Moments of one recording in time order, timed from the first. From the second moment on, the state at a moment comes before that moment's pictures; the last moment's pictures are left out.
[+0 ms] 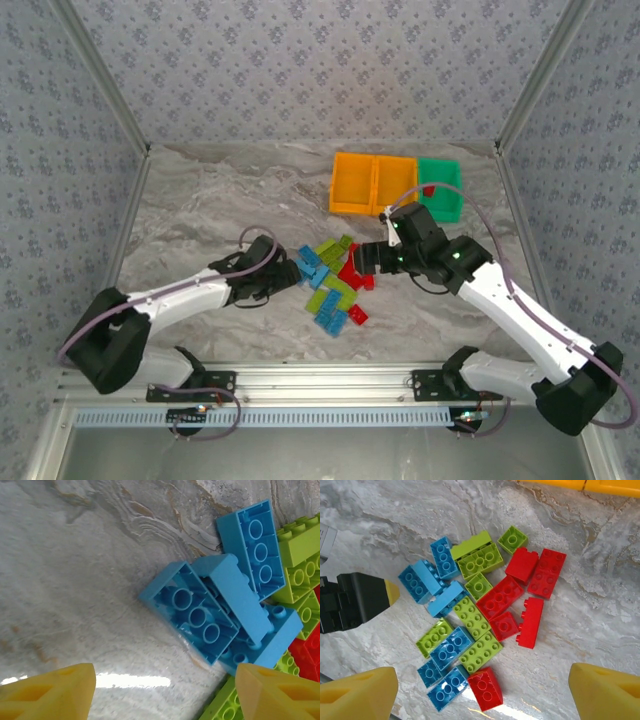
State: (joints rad) left arm -0.73 1.38 0.69 -0.31 -0.03 -1.05; right arm 0.66 1.10 1.06 -0.84 -0.03 0.43
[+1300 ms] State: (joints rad) left arm -0.68 1.44 0.71 -0.40 -0.06 -0.94; right arm 0.67 0.91 1.04 -0.96 0.03 0.53
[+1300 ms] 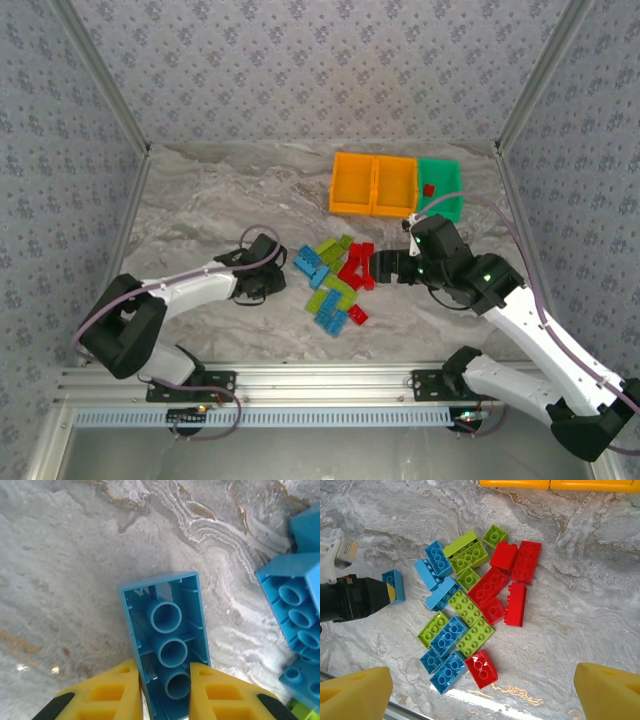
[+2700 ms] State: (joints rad) left arm -0.68 2.49 2.47 -0.73 -0.17 -0.53; right arm 0.70 0.78 1.01 -0.97 0.09 0.63
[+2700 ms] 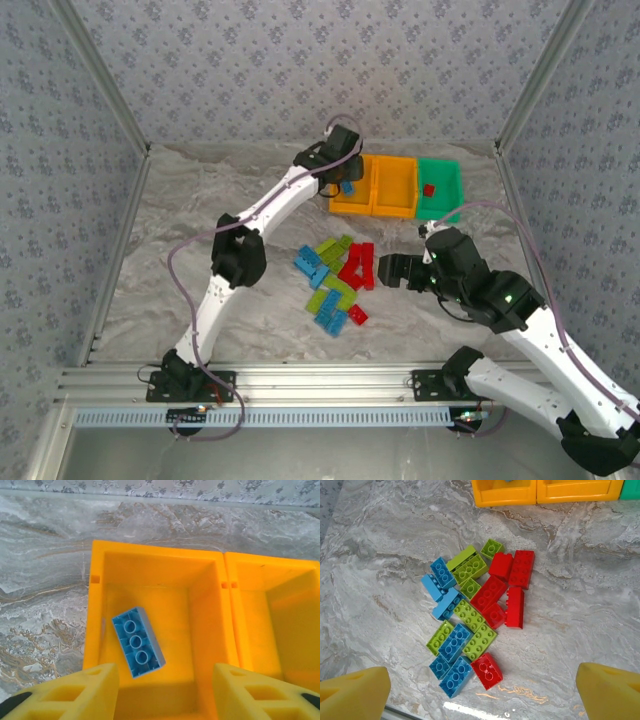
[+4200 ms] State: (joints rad) left arm -0.91 0.70 0.93 -1.06 -0.09 -0.65; right arm 0.65 2.04 1.61 -0.77 -0.08 0.09
